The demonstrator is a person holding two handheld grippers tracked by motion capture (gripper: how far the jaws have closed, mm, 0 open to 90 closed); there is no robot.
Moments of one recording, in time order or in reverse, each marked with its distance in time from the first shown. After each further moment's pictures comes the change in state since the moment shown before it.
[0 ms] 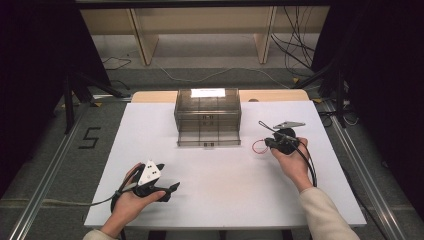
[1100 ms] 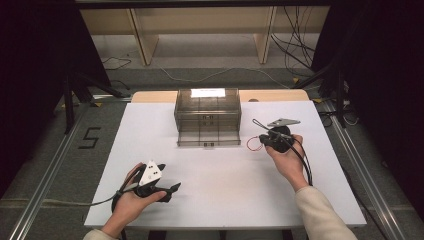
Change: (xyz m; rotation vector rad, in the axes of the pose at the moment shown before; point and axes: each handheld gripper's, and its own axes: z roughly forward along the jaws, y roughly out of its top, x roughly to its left) left arm -0.002 0.001 0.001 0.002 -0.008 0.008; right arm 0.018 0.014 -0.004 -0.038 0.013 -0.035
